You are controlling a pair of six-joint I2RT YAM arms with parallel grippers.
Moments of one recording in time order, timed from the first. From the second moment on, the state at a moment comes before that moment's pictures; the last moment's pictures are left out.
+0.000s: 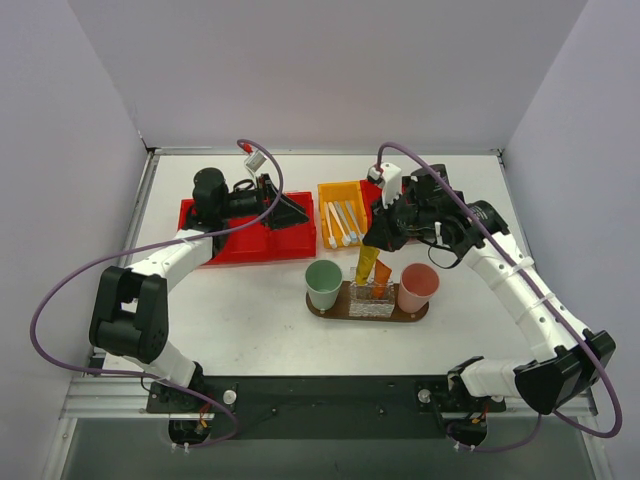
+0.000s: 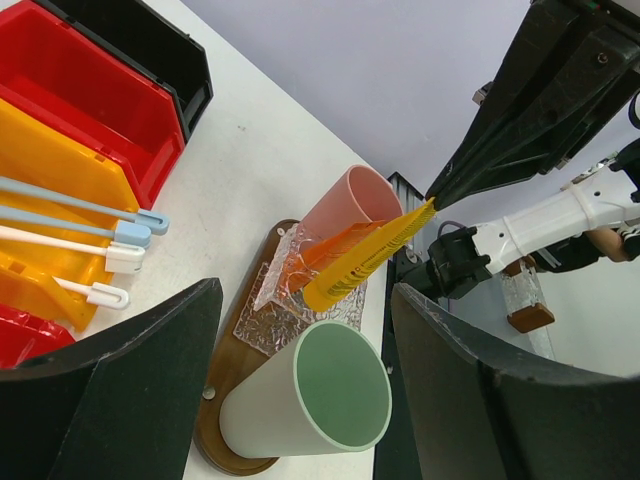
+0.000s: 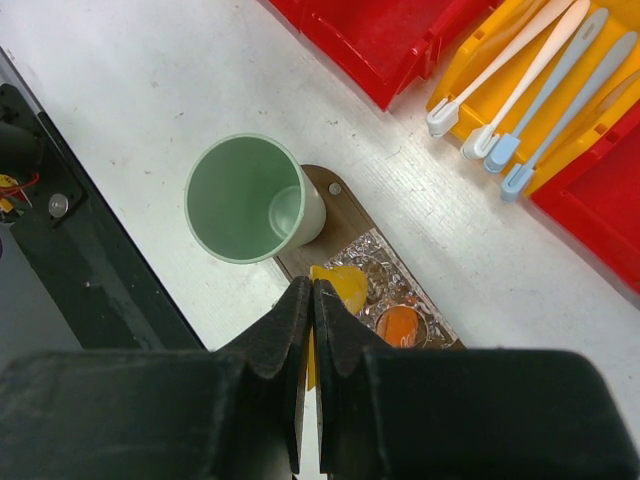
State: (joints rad) left arm -0.27 1.58 1.00 0.60 1.10 -0.71; right arm 0.49 1.29 1.35 -0.79 -0.45 -0.09
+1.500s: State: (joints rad) left arm -0.26 1.59 0.99 0.65 1.11 -0.75; right arm 0.50 1.29 1.34 -0.77 -0.42 -0.11
